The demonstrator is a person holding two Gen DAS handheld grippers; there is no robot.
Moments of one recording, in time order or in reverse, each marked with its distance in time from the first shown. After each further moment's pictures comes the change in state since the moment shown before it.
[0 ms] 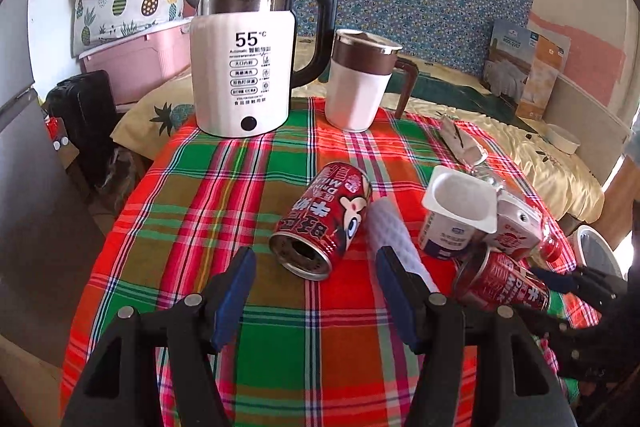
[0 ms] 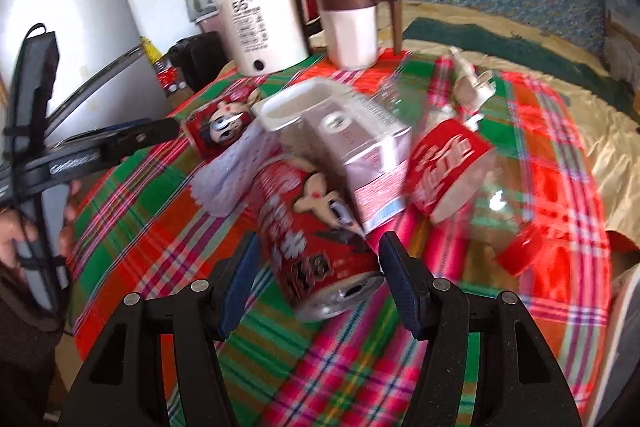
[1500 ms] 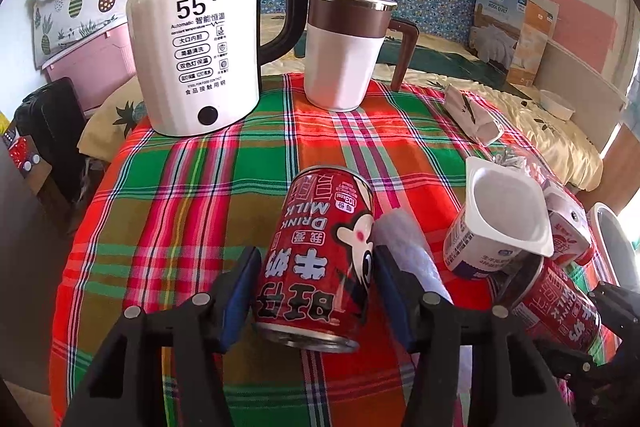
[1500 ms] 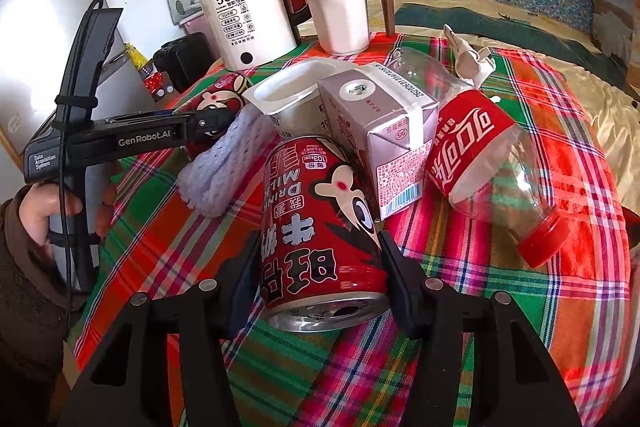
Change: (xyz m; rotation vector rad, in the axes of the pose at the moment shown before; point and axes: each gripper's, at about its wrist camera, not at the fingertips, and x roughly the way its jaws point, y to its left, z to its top) left arm 0.068 -0.007 0.022 0.095 0.083 -0.045; right arm 0.015 0.007 -0.003 0.076 0.001 -0.046
